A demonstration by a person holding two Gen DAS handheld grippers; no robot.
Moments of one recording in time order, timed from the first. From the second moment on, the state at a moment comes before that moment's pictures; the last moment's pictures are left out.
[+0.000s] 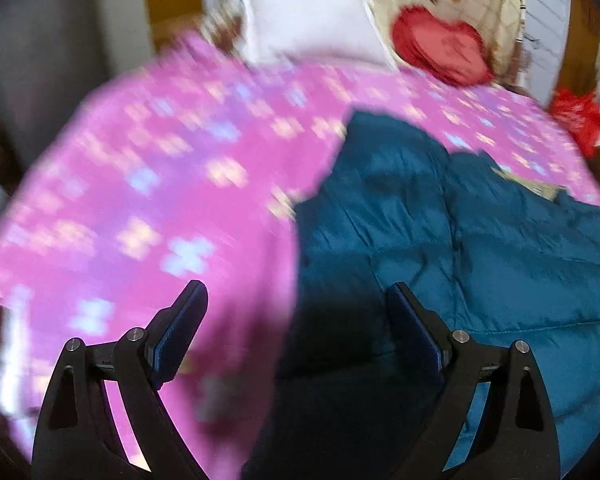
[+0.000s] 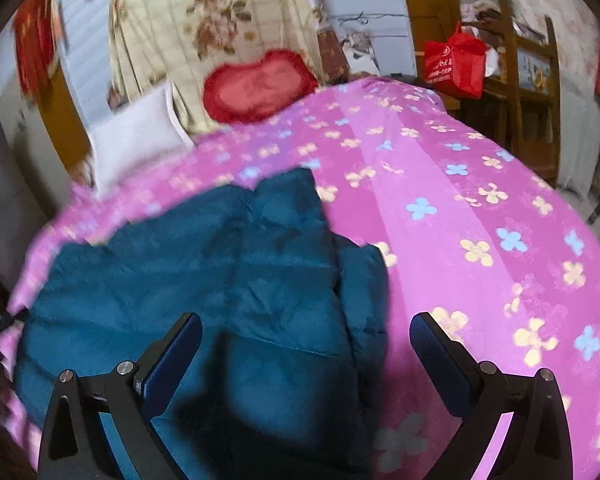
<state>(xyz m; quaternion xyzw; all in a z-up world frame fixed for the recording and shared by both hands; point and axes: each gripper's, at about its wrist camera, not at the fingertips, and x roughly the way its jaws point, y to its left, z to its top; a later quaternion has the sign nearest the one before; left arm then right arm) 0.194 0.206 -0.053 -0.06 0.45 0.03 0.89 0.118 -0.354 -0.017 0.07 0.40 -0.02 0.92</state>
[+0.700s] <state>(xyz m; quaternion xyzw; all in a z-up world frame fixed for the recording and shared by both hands) 0.256 0.217 -0.069 -0.15 0.52 -0.13 0.83 0.135 -0.402 -0.064 0.21 0.46 0.10 0.86</state>
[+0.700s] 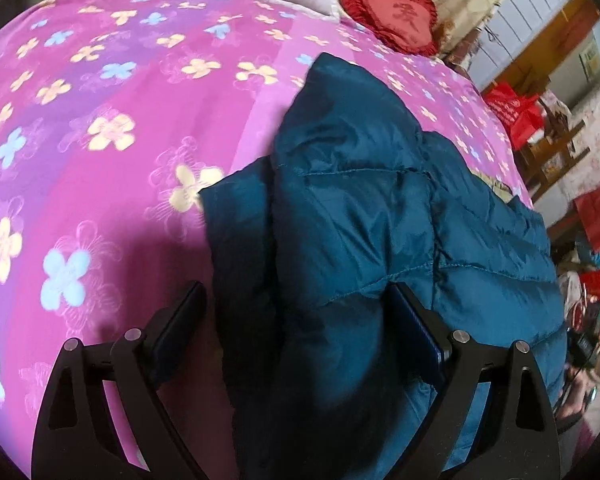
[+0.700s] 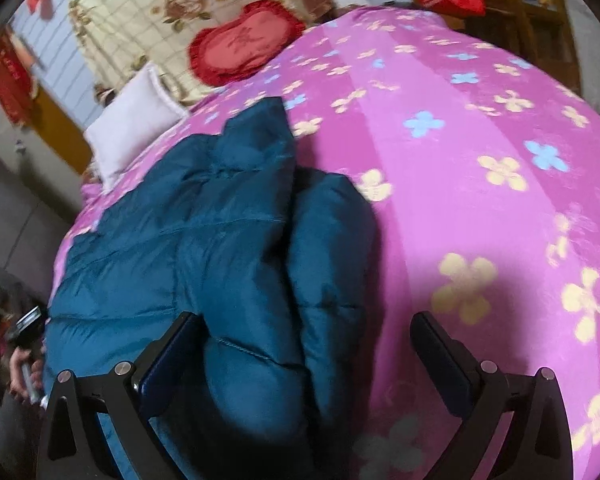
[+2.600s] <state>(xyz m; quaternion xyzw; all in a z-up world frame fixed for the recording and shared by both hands) 0.056 0.121 0.032 -0.04 0.34 -0.09 0.93 -0.003 -0.370 0.025 0.18 0.29 0.12 0.93</state>
